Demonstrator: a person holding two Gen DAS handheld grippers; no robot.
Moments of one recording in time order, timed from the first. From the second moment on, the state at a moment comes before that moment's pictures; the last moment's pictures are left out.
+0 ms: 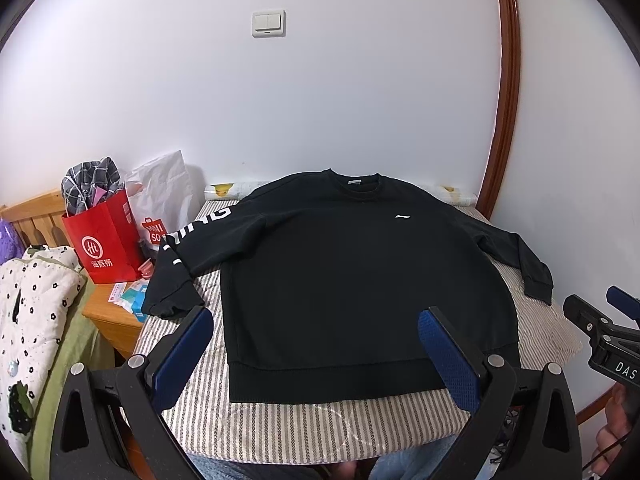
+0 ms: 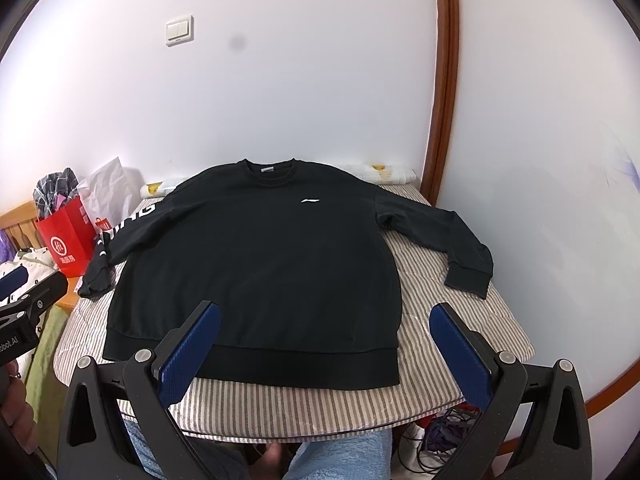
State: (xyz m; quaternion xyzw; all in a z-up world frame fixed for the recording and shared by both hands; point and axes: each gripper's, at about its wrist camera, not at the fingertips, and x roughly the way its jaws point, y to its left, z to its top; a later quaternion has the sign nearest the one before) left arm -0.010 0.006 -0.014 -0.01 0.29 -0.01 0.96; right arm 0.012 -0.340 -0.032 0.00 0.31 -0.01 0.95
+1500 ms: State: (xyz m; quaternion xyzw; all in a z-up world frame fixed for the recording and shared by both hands) left arm -0.007 0.012 -0.009 -0.01 0.29 -0.01 0.96; right arm 0.009 -0.339 -0.029 -0.01 0.31 -0.01 0.95
